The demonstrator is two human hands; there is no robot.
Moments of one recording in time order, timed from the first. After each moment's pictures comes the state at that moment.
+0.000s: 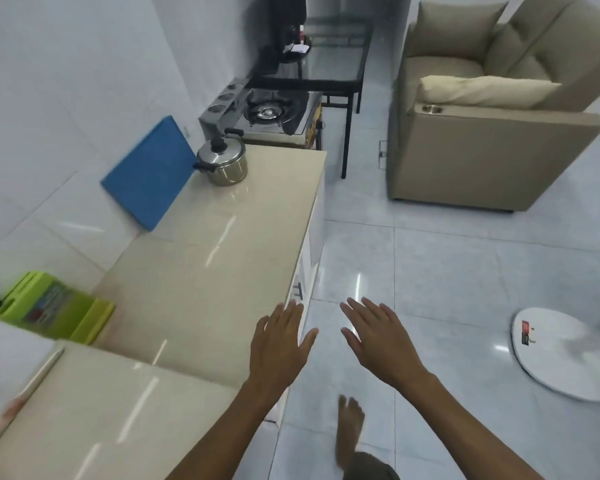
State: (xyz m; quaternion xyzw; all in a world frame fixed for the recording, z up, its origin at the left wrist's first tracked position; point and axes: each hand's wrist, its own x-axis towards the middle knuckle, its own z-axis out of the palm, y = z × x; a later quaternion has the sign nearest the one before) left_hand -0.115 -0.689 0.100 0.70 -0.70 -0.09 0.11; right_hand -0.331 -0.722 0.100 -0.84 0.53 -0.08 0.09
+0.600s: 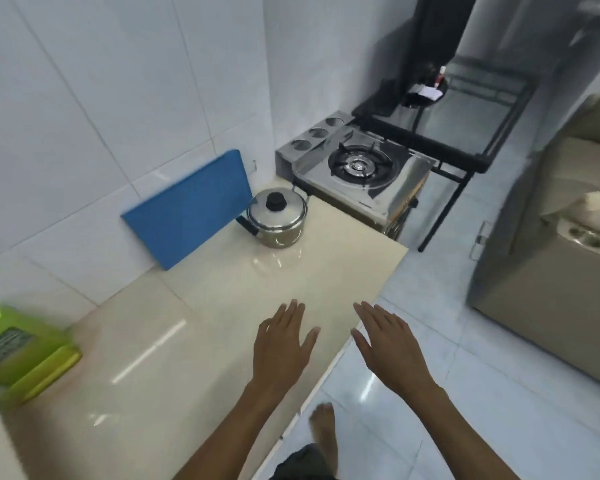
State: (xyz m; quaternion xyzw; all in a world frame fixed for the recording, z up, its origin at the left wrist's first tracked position) left_hand -0.049 -1.063 0.087 0.83 -0.51 -0.10 0.19; right_hand -0.238 -1.174 0.112 -0.91 0.39 -0.06 0.11
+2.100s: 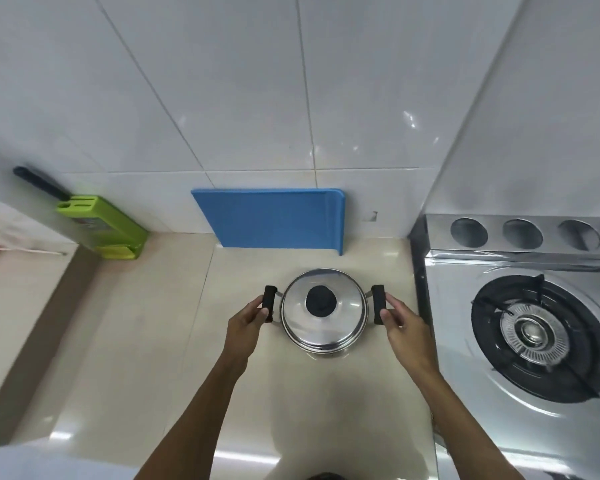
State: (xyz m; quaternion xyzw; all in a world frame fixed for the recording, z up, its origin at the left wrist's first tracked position) left_hand 0.093 -1.312 0.069 0.77 0.24 -0.14 0.57; right_hand 0.068 -1.618 0.074 -0.83 0.22 0.07 0.50
